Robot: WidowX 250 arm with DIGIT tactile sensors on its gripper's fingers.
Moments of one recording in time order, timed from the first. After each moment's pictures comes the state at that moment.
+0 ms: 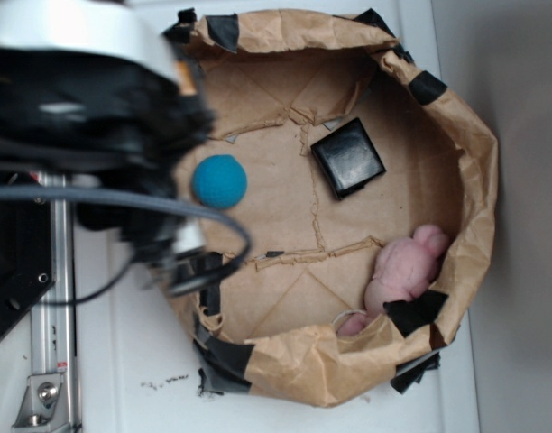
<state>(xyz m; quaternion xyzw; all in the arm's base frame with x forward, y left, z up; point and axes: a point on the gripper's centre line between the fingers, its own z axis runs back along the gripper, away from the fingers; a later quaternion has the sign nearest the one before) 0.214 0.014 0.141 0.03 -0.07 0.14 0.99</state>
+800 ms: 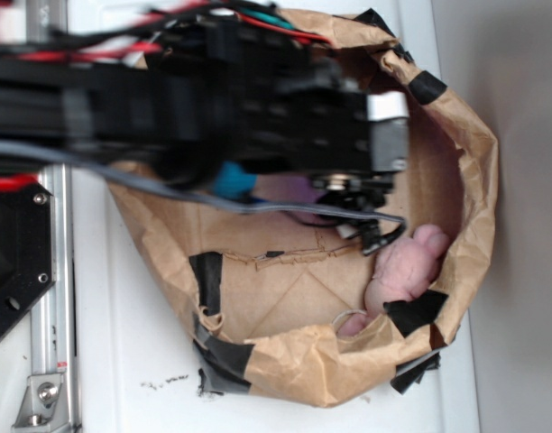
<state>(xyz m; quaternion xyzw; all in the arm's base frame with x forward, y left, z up) 0.305 0.025 0.030 0.05 -0.08 0.19 0.98</state>
